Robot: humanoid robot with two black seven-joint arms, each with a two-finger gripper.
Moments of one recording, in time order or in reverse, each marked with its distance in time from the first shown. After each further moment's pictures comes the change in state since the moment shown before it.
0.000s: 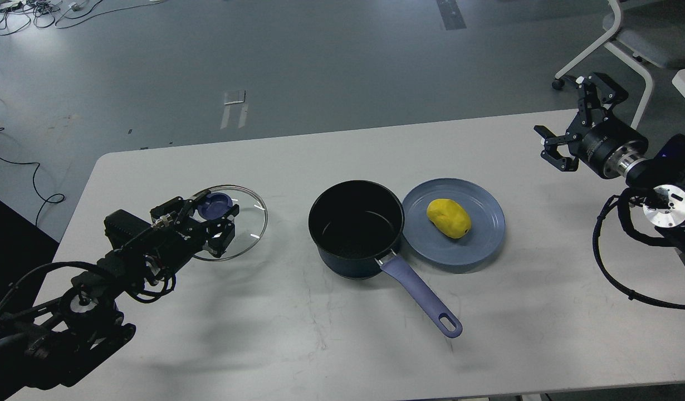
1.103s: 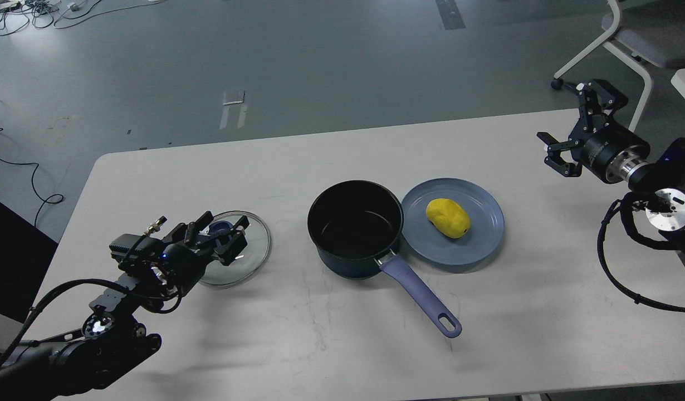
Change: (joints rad) left arm 0.020 -0.066 0.098 0.037 -0.420 0.062 -0.097; right arm 0.004 -0.009 -0.036 -0.018 -0.004 0.001 0.000
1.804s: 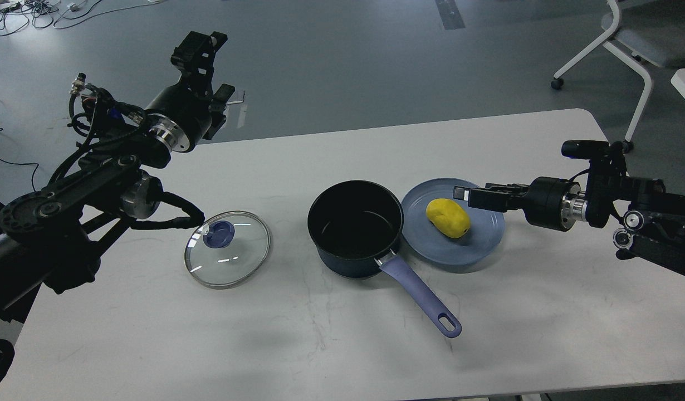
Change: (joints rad) left arm -0.408 -0.003 -0.190 -0.209 -1.224 -0.295 0.098; right arm 0.184 -0.062 -0.479 0.182 -1.334 -0.119 0.183
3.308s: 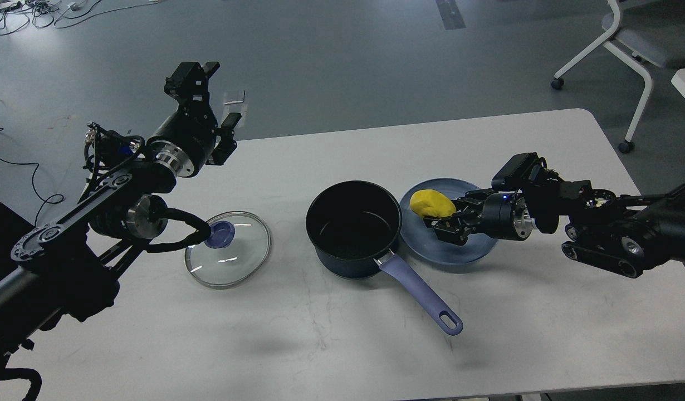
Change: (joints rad) left arm 0.173 -0.045 -0.168 -0.020 -0.084 -0.040 0.014; right arm 0.207 0.241 -0.415 -0.266 -0.096 -0.229 0.056
